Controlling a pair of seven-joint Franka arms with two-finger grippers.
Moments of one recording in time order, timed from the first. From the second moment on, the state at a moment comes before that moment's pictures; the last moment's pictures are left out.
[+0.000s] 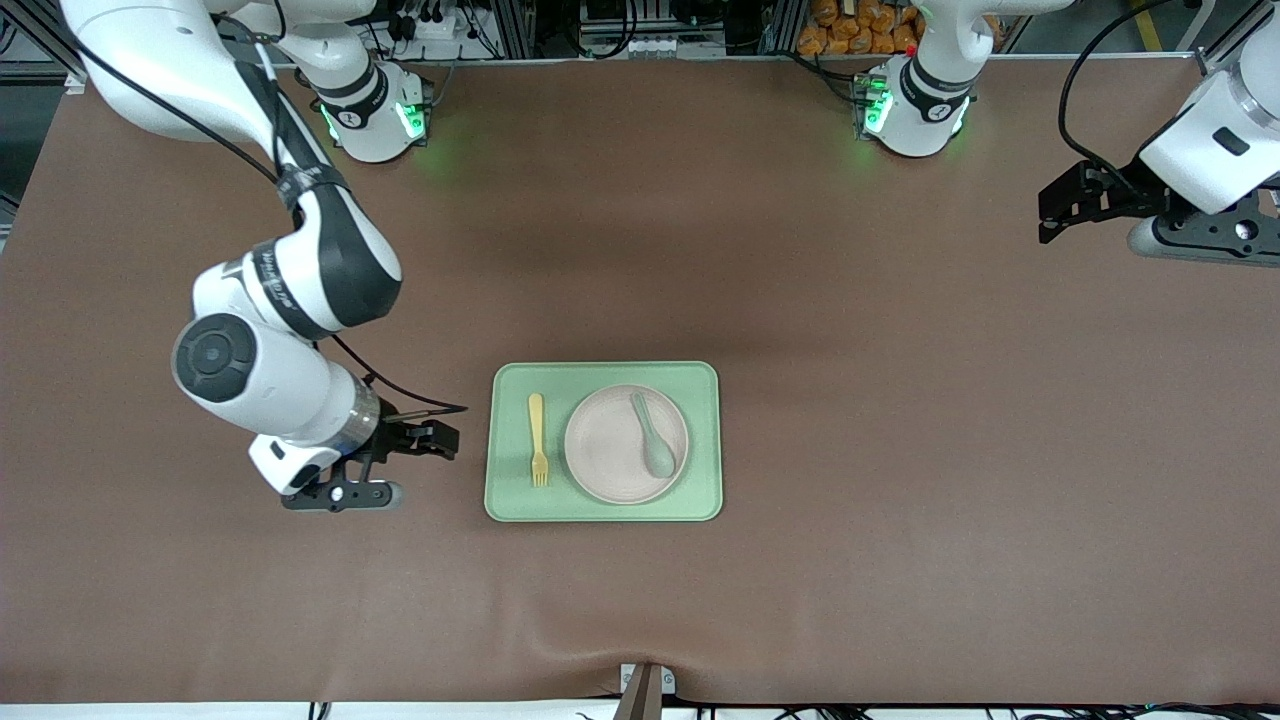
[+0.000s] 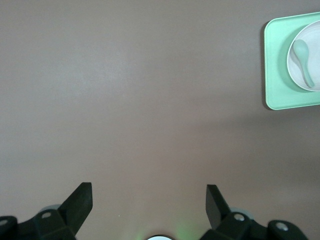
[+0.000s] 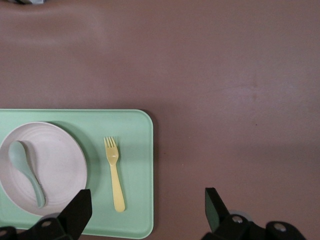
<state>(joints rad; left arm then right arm) -0.04 0.01 -0.13 -1.48 0.01 1.45 -0.03 0.01 0.58 0.37 -1.34 -0.10 1.98 0.35</state>
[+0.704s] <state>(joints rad) -0.04 0.01 -0.13 -1.48 0.01 1.45 -0.03 -0.02 0.25 0.23 -1.33 -0.12 1.61 0.23</state>
